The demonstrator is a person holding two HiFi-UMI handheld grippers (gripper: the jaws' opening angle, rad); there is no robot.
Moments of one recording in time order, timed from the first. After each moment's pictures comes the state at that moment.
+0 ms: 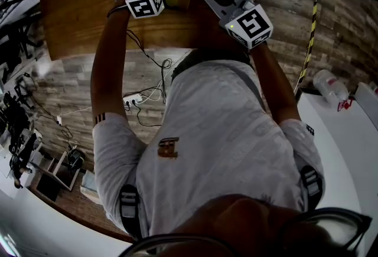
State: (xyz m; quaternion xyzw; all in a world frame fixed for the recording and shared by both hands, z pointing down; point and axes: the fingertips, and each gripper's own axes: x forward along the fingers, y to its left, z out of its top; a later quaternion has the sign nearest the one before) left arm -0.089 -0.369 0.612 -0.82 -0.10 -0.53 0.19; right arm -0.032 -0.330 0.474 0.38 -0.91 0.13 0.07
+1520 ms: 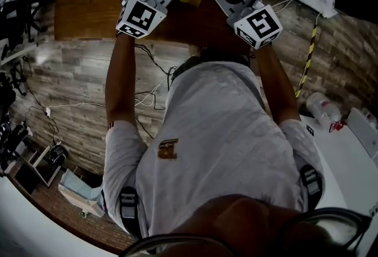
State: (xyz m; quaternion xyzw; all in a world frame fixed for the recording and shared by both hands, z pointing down) left arm -0.110 -0.313 0.412 -0.94 0.19 -0.24 0.15; right arm -0.070 -0.282 0.387 0.35 -0.94 0.07 0.03
